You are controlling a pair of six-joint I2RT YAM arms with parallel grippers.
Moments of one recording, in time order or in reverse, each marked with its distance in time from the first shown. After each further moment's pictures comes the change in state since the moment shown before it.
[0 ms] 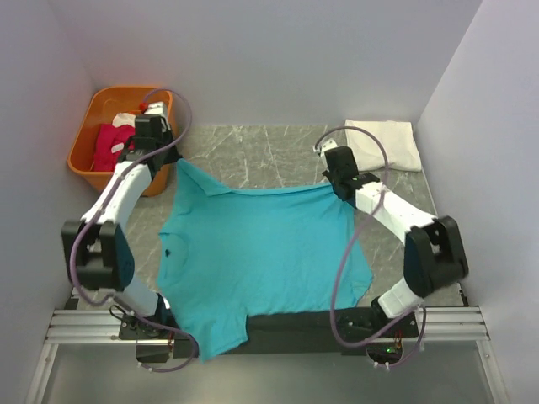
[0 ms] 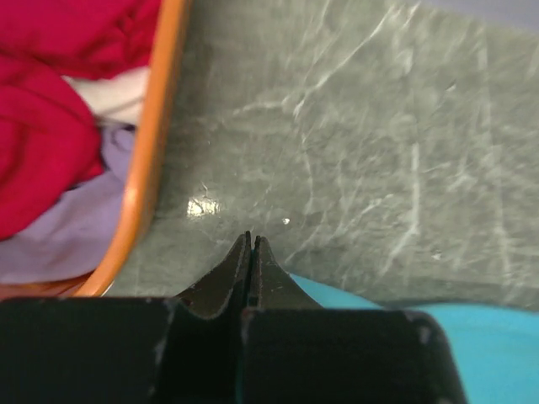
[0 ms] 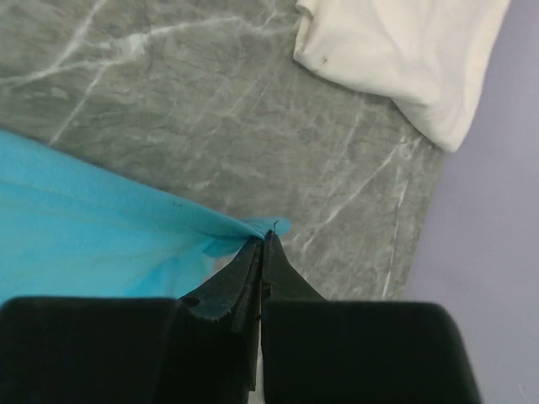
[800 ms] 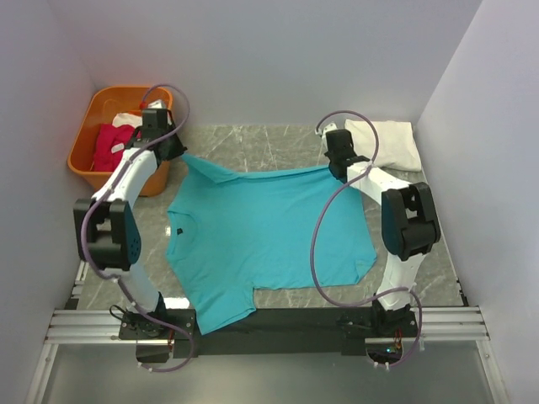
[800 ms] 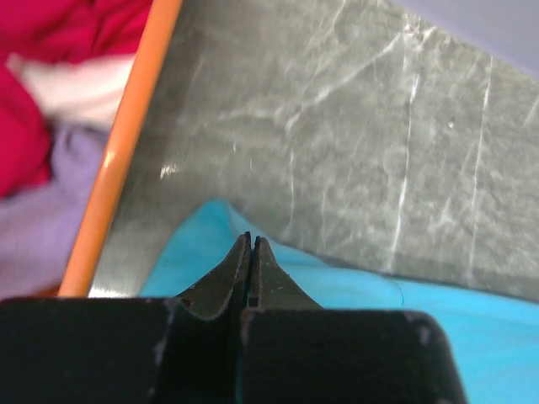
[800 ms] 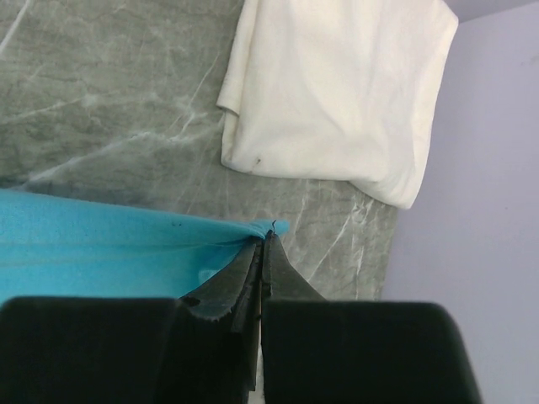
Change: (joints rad) left arm 0.000 0.275 0.195 -0.040 -0.004 -0.167; right arm -0.112 0.396 0.237 0.220 0.066 -0.139
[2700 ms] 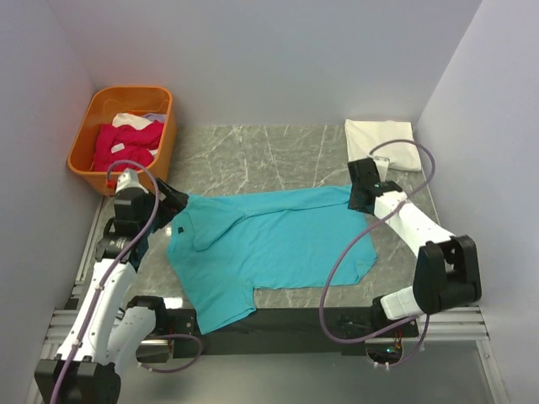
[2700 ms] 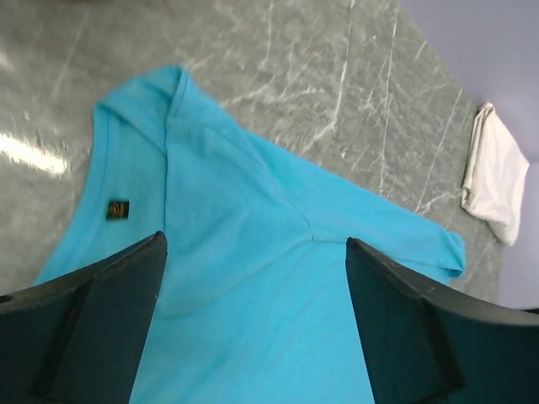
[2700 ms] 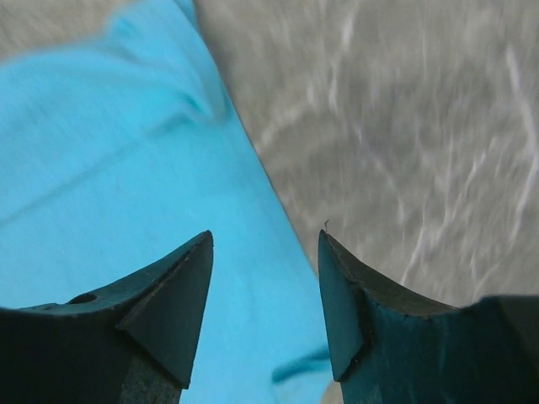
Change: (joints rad) left arm -0.010 -1.022 -0.864 -0.005 0.070 -0.355; right arm -0.031 -0.445 -0.326 -0.415 -0.047 0.849
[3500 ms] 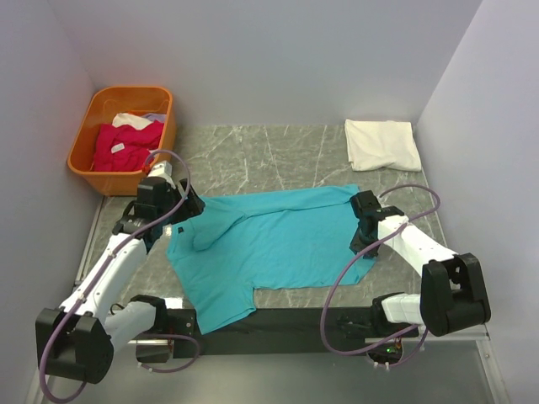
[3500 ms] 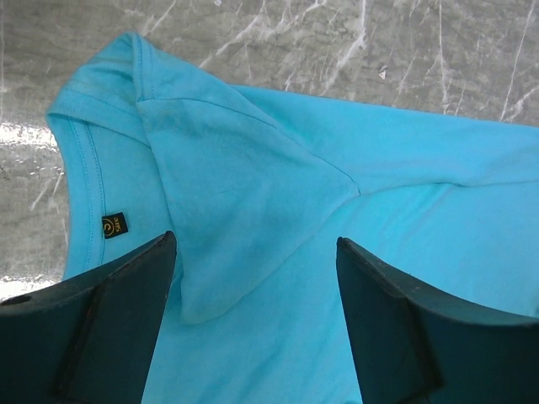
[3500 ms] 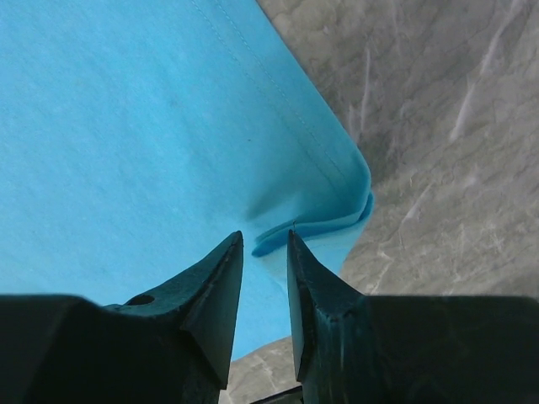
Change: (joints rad) left arm -0.117 0.241 0.062 0.058 0.037 0.282; right arm -0.010 -0.161 -0.298 -0.213 -0.237 0.360
